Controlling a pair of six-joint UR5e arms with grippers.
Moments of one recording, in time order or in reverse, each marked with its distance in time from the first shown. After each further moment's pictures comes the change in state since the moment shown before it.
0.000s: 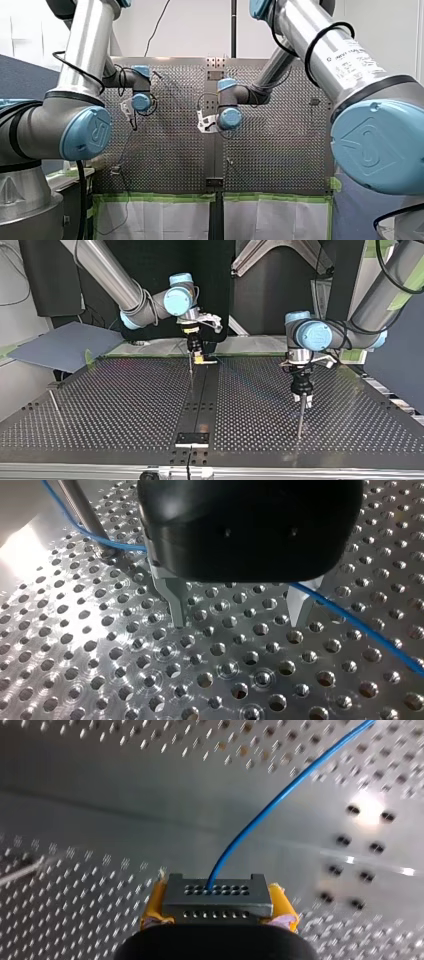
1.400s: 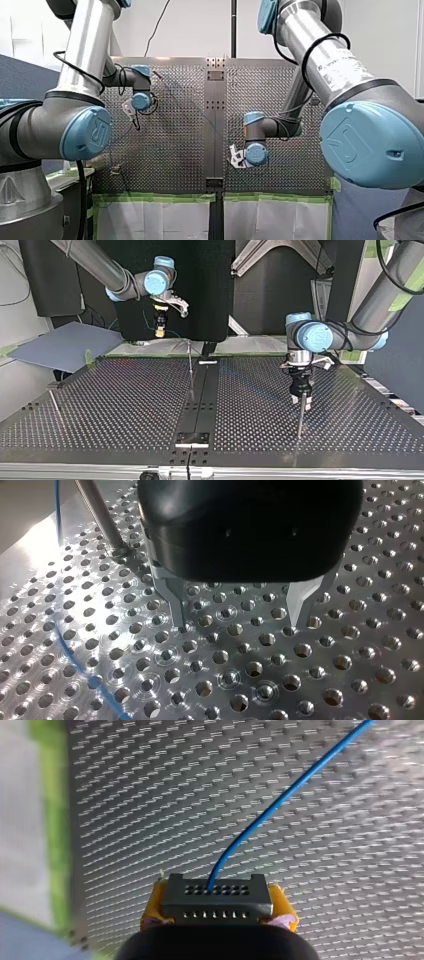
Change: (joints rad) left arm 0.002 0.000 0.012 -0.007 0.025 -0.085; right arm -0.144 0.065 0.349 -0.300 0.215 -0.060
